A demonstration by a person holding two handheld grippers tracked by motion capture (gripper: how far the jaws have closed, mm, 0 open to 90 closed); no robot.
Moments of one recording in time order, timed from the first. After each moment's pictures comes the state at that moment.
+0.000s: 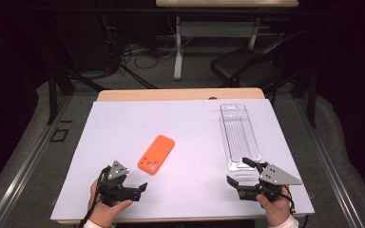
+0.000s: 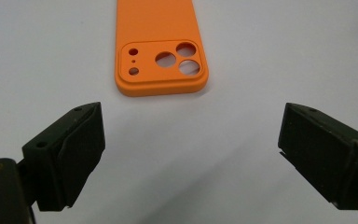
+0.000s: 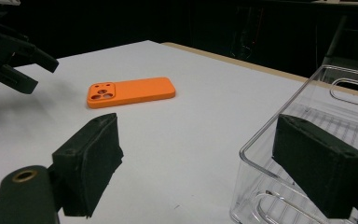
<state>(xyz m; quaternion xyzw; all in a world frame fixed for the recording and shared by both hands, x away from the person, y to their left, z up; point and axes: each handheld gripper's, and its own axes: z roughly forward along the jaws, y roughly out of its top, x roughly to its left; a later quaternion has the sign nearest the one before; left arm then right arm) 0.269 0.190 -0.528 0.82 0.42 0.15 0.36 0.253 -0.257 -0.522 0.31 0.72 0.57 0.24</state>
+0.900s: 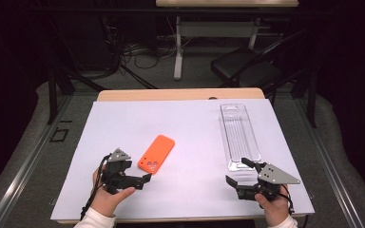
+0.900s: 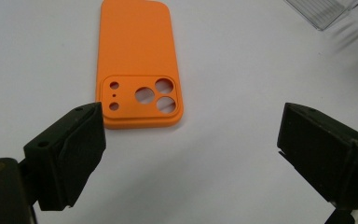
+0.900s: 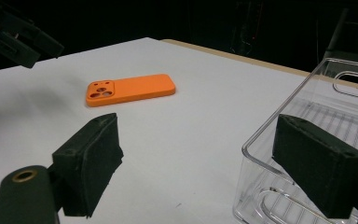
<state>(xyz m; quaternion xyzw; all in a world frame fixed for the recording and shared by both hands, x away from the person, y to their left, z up) 0.293 0.179 -0.494 0.81 0.44 0.08 0.38 0.254 -0.255 -0.525 0.32 0.72 0.57 0.24</state>
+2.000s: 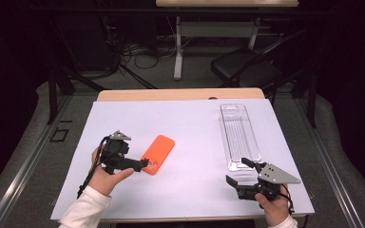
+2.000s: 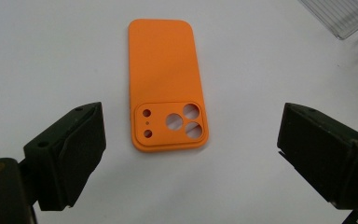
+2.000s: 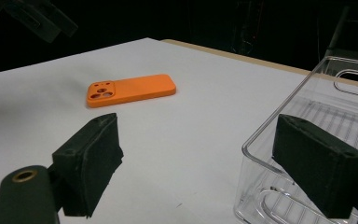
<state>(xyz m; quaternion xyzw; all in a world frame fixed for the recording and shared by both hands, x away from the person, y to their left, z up) 0.331 0.181 -0.460 0.83 0.45 0.08 0.33 0.255 -0.256 -0.525 0.32 0.72 0.57 0.23</state>
